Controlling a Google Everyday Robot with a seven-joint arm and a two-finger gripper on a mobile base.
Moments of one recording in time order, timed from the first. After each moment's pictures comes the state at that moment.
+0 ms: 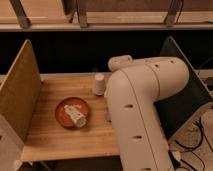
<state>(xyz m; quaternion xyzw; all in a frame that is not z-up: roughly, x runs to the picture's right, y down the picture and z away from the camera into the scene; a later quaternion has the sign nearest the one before) 0.076 0.047 0.931 -0.18 -0.30 -0.76 0.55</state>
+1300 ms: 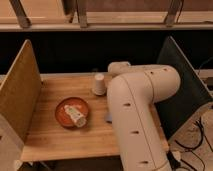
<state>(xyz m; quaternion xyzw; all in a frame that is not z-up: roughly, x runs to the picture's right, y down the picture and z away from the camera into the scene) 0.059 0.074 0.958 -0.16 -0.34 -0.75 0.54</state>
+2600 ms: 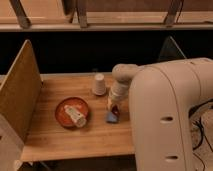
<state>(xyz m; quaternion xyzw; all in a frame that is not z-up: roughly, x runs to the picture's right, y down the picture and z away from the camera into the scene) 0.046 0.117 0.836 -0.16 -0.38 -0.70 0.58</state>
